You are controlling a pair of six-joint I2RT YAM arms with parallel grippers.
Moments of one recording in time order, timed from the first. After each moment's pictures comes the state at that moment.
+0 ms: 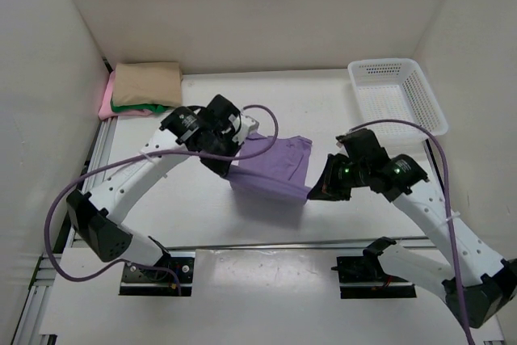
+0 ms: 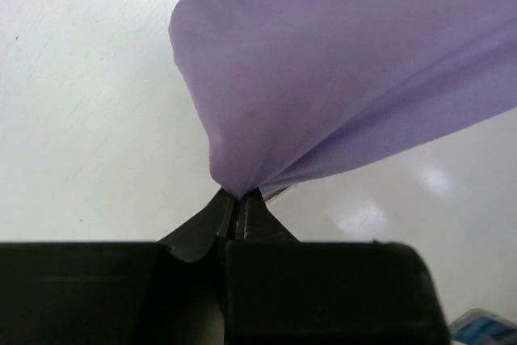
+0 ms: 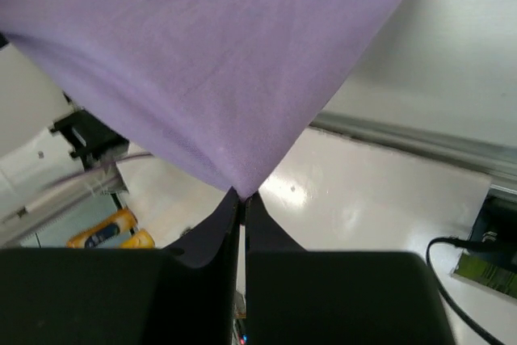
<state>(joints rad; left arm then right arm) -0.73 1.45 1.52 -1.26 0.05 -0.01 0.61 0.94 1.00 -1.01 -0.35 0.87</state>
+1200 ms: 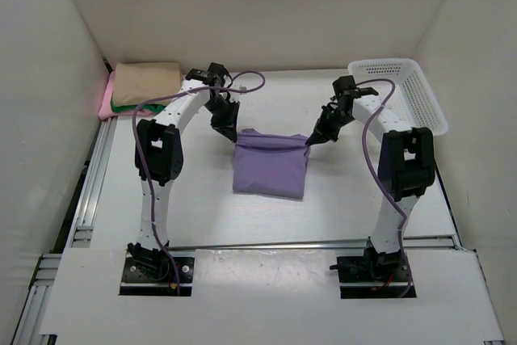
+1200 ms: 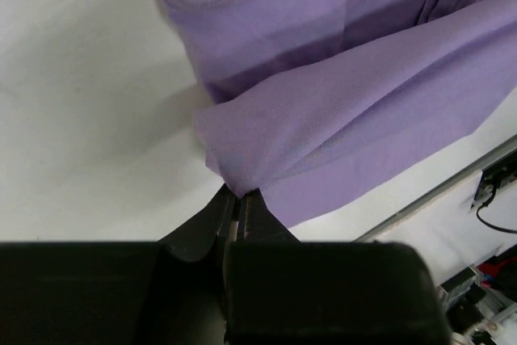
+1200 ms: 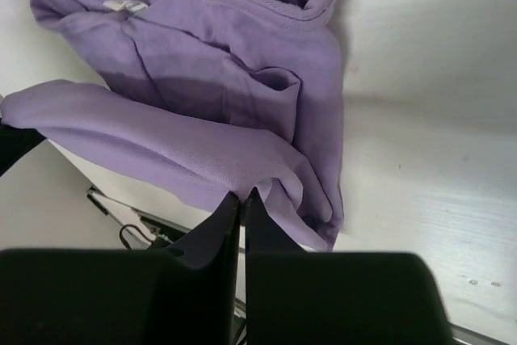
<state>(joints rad) -0.33 2.24 2.05 -1.19 0.41 -0.02 0.21 1.93 1.51 -0.87 -0.46 0.64</state>
